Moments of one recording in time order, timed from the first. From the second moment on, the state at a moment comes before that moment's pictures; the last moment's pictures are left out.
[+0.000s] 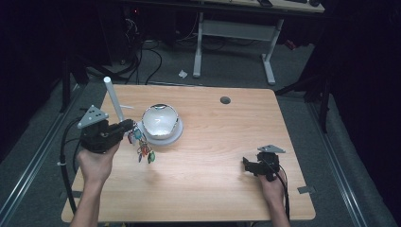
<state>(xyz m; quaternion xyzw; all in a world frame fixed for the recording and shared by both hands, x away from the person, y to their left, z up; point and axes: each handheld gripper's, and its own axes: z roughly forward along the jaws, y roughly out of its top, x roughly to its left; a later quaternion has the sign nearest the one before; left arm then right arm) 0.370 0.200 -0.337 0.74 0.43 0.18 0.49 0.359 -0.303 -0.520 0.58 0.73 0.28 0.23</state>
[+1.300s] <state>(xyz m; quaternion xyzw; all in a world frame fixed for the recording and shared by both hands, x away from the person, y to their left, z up) 0.452 0.175 -0.287 0.77 0.42 0.12 0.47 0.359 -0.303 -0.520 0.58 0.73 0.28 0.23</state>
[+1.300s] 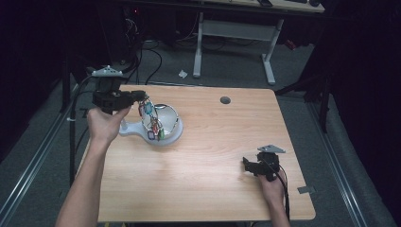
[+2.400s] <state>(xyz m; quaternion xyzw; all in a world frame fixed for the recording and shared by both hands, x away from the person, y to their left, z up) 0.493 0.149 -0.316 0.78 0.45 0.15 0.42 0.360 -0.303 -0.520 0.58 0.73 0.28 0.23</state>
